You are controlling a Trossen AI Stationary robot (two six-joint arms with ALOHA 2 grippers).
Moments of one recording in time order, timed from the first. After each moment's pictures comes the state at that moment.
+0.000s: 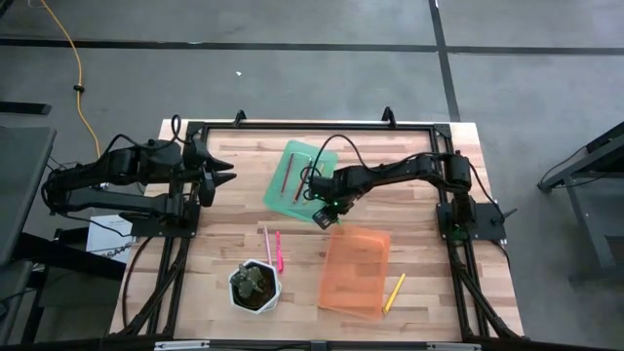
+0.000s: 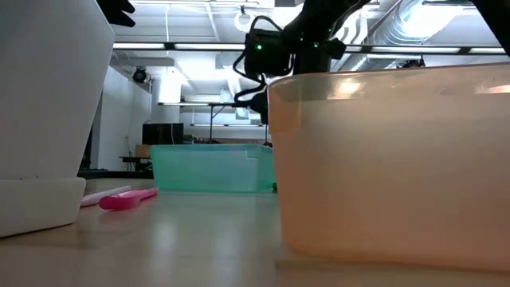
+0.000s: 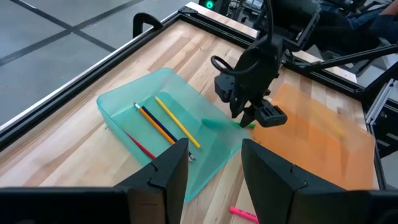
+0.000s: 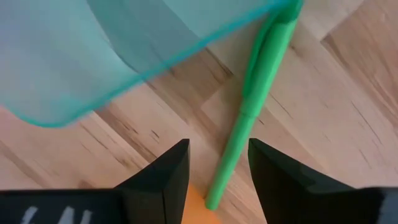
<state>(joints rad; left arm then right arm) 0.21 0.61 0.91 -0.80 -0.17 -0.35 -0.08 2.01 1.42 -0.79 -0.13 0.72</state>
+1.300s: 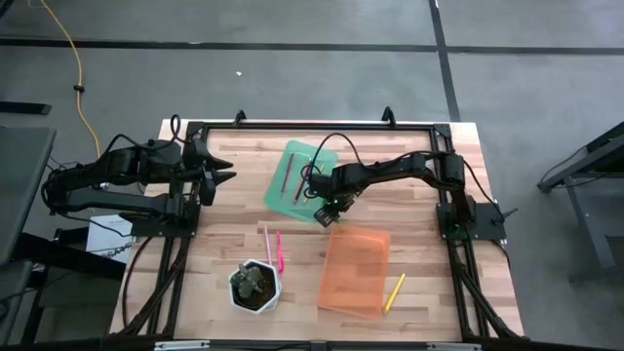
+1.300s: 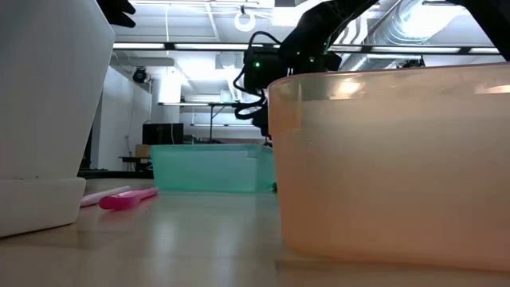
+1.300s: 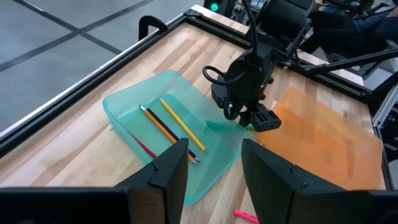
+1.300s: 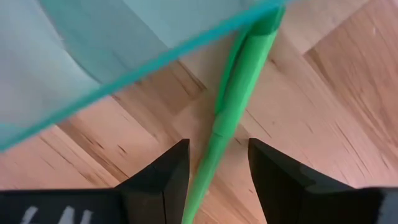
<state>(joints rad) 0.21 0.61 0.91 -0.80 -0.19 -0.35 -0.11 2.05 1.42 -0.79 -0.14 0.65</state>
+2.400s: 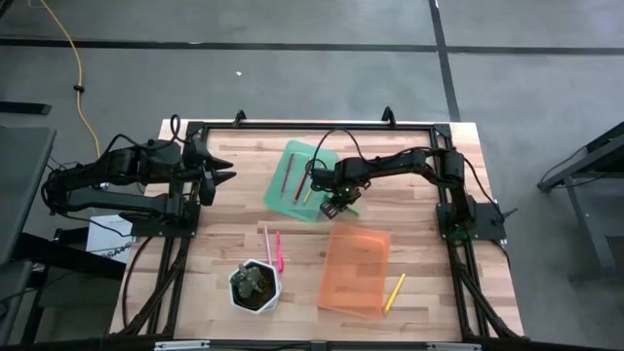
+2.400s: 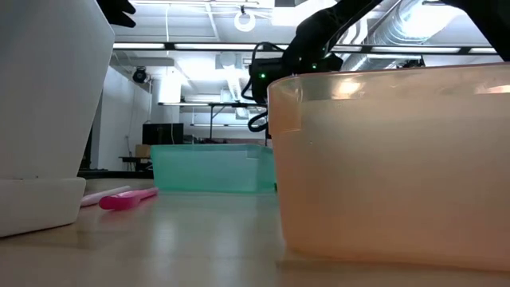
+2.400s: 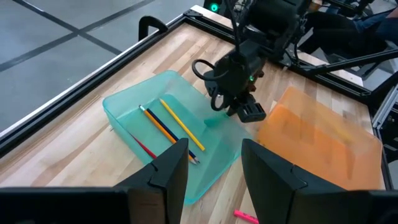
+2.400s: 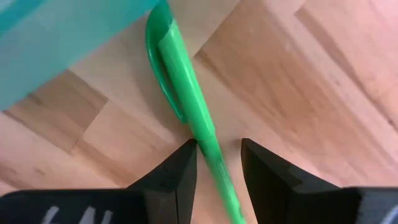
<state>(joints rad) 0.21 0.61 0.91 -0.79 -0.19 -0.35 -0.16 2.05 1.42 -0.91 -0.03 0.67</state>
